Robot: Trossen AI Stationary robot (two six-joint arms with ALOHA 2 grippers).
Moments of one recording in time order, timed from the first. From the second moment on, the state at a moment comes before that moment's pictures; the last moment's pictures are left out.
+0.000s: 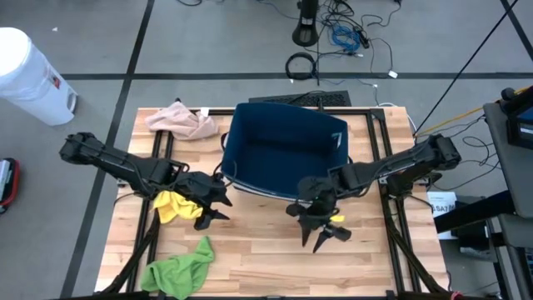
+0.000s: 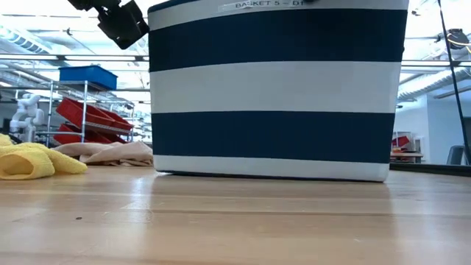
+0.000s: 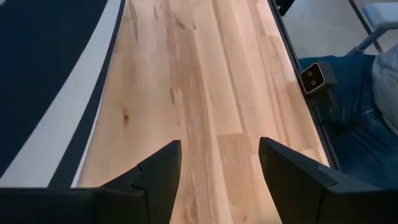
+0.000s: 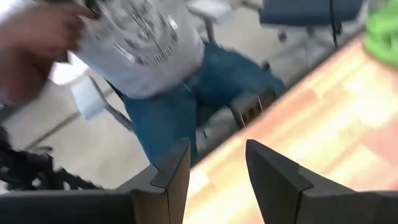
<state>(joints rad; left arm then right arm) -0.27 1.11 0.86 -0.47 0.12 -0.24 0.25 1.52 1.19 -0.40 -0.79 -0.19</state>
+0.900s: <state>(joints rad) -0.20 1.23 0.86 -0.46 0.02 -0.19 0.23 1.52 1.18 -0.65 -0.24 -0.22</state>
